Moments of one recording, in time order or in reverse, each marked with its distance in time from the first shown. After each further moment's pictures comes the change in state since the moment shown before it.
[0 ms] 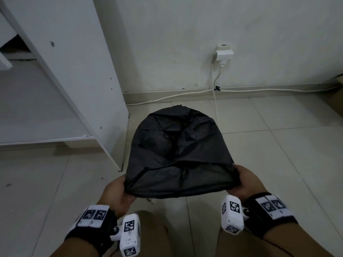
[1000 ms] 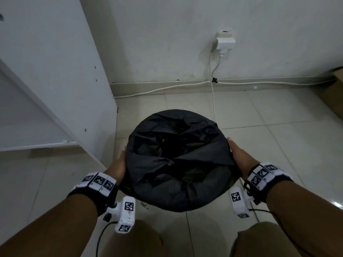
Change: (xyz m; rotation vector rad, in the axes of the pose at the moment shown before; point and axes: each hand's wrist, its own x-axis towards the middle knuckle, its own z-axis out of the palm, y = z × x) left_hand 0.095 0.054 0.041 0.541 -0.089 -0.002; right_hand 0.084 -0.046 0.023 -0.582 0.057 0.060
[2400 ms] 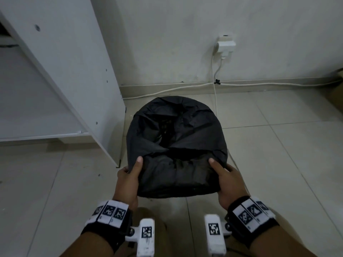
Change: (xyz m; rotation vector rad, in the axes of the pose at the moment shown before) left_hand -0.075 -0.070 0.026 -0.179 0.186 0.267; right_hand -0.084 0.075 0.060 0.536 0.076 -0.246
